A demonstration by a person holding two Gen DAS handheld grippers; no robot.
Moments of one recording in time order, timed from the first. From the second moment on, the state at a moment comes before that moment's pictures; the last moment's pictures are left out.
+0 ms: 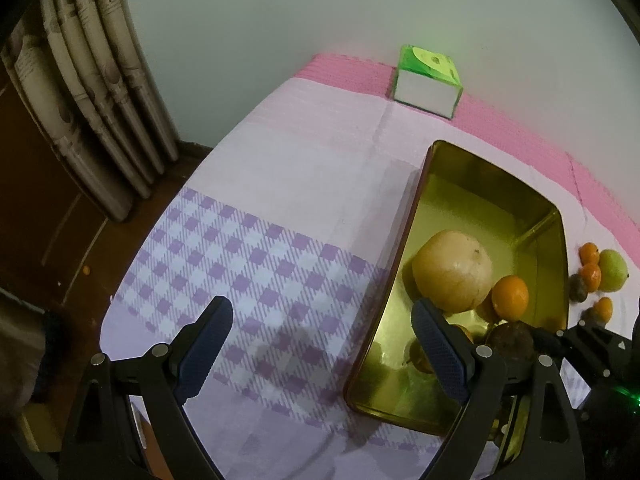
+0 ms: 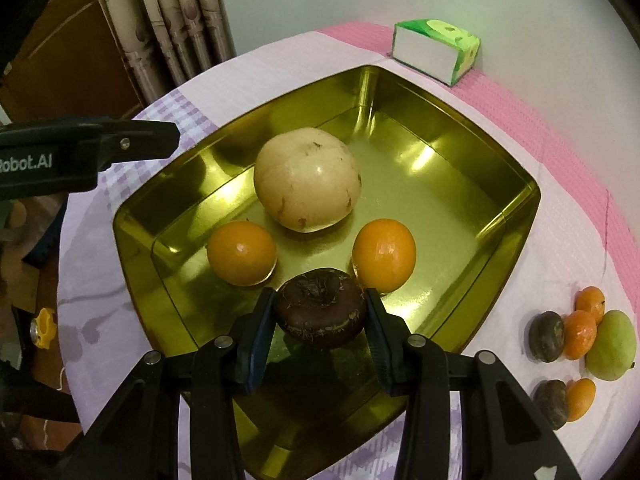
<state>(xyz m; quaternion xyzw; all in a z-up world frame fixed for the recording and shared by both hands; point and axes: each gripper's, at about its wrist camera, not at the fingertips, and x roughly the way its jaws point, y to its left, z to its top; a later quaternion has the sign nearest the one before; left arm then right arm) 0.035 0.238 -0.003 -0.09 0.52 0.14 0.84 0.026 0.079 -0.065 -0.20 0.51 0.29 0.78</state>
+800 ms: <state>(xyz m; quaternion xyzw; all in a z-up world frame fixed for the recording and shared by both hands) 0.036 0.233 -0.009 -0.07 0.53 0.16 0.83 0.020 0.073 -0.056 -0.18 0.50 0.30 0.79</state>
